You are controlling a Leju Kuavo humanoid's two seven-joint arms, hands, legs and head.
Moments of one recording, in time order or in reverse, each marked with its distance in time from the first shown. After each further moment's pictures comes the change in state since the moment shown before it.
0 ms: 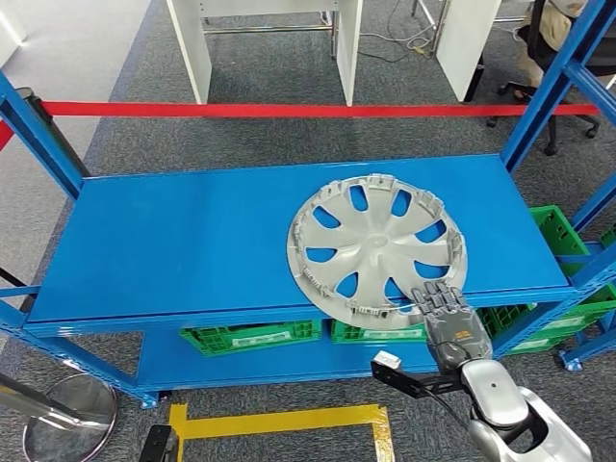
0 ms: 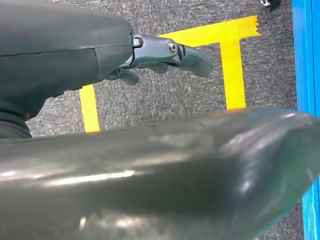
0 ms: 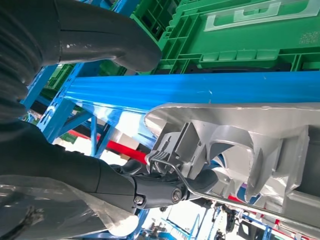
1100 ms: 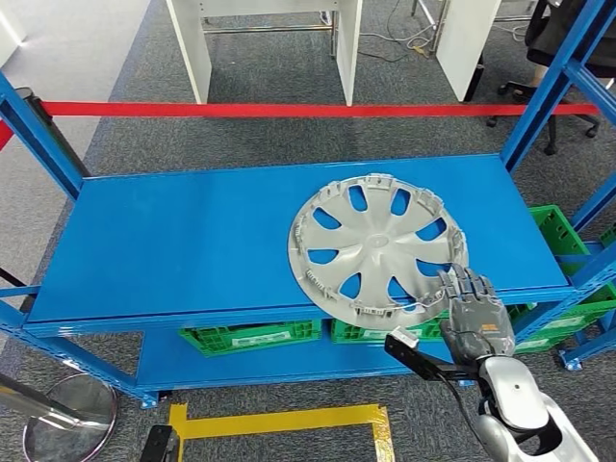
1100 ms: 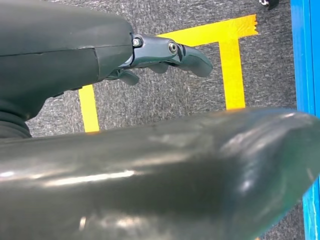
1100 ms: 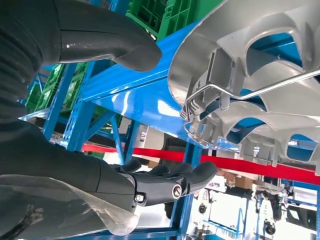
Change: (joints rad) left arm 0.000 0.000 -0.007 0.000 -0.001 -0.002 -0.003; right arm 0.085 0.091 -0.198 -0.065 0.012 -0.101 -0.033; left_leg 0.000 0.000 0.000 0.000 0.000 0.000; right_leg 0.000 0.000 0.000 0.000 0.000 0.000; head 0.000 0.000
